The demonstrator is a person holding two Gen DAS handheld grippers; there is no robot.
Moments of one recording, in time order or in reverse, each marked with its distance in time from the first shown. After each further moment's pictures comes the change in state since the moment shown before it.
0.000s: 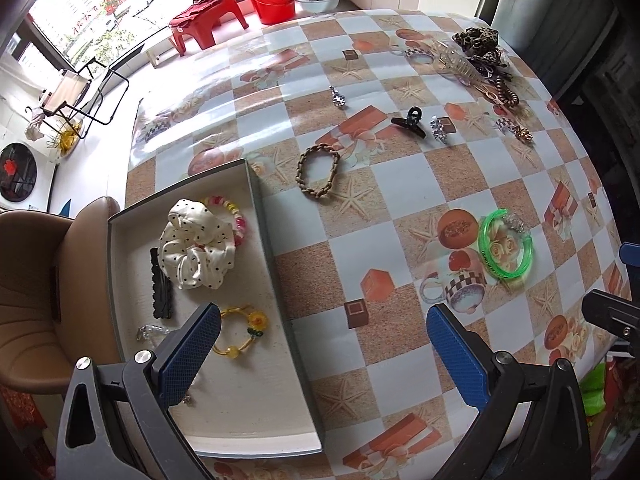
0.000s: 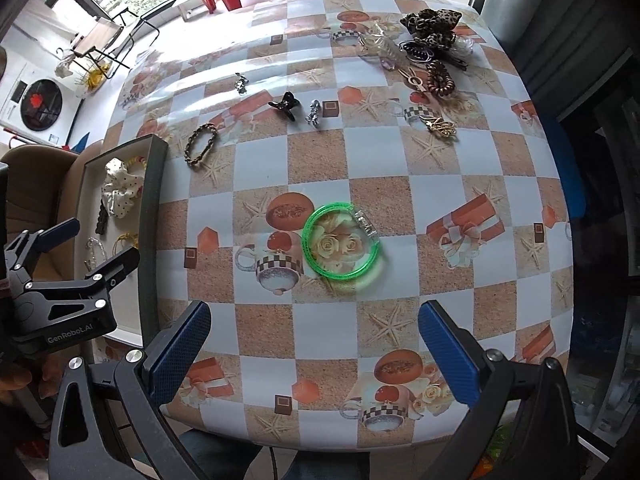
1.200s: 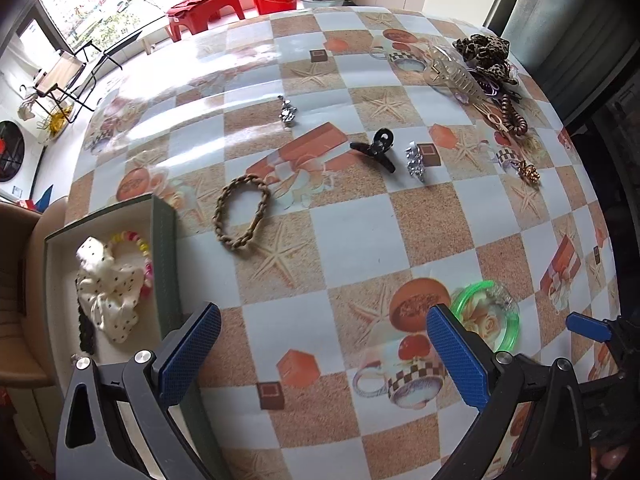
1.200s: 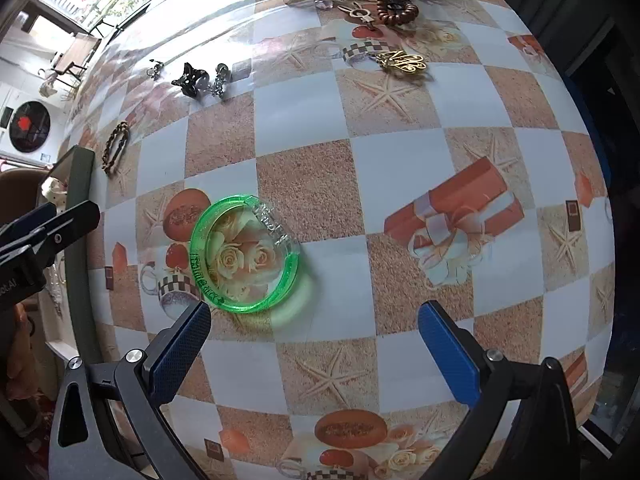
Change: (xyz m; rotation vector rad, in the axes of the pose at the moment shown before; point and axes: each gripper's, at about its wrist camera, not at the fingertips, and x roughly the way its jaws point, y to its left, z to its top) left arm 0.062 -0.052 0.052 -0.083 -0.022 -0.059; right arm 0.096 -0.069 0.012 0.059 0.029 0.016
